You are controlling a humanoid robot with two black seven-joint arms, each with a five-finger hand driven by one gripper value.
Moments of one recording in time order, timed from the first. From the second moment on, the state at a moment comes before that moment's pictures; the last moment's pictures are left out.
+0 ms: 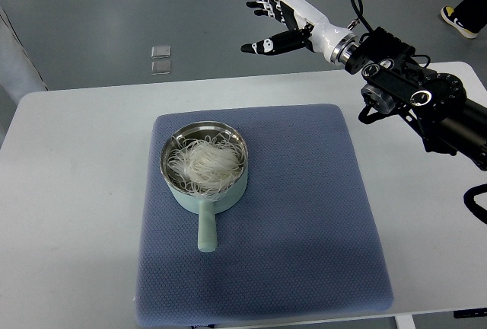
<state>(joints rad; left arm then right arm) -0.01 0.00 -0.04 -0.16 0.01 -0.01 0.17 1.08 -0.12 0.45 0.55 -0.57 0.11 0.48</state>
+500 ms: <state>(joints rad) -0.01 0.00 -0.04 -0.16 0.01 -0.01 0.17 0.90 -0.10 0.64 0.40 -0.02 -0.02 0.47</state>
